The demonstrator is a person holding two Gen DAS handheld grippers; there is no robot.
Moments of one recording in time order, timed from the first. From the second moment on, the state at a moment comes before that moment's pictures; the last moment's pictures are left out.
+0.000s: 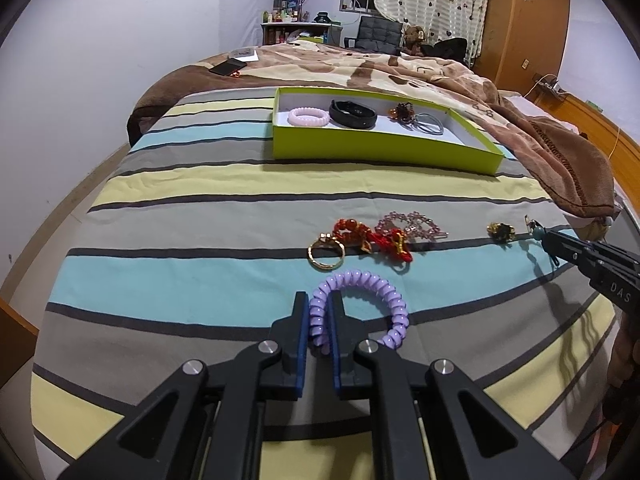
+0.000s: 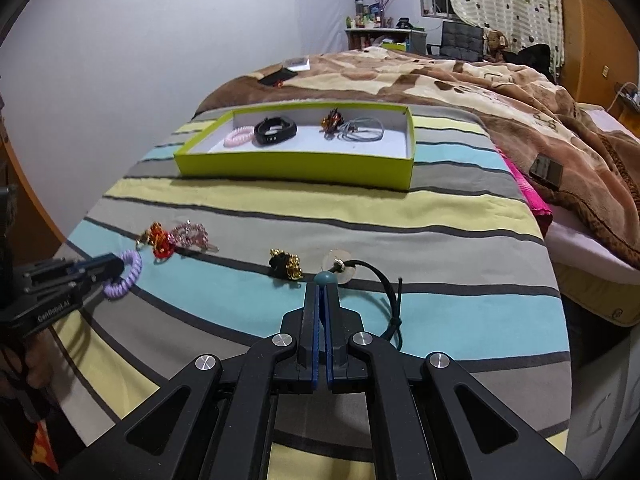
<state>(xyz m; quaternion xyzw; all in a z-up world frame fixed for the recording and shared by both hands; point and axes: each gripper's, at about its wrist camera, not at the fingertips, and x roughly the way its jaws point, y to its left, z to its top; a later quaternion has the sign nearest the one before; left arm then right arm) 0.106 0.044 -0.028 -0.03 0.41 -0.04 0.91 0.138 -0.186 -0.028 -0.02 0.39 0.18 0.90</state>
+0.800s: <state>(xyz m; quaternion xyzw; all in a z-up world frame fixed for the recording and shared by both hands) 0.095 0.024 0.020 -0.03 0.35 -0.08 0.93 0.119 -0.193 0.012 0.03 0.33 0.19 0.92</state>
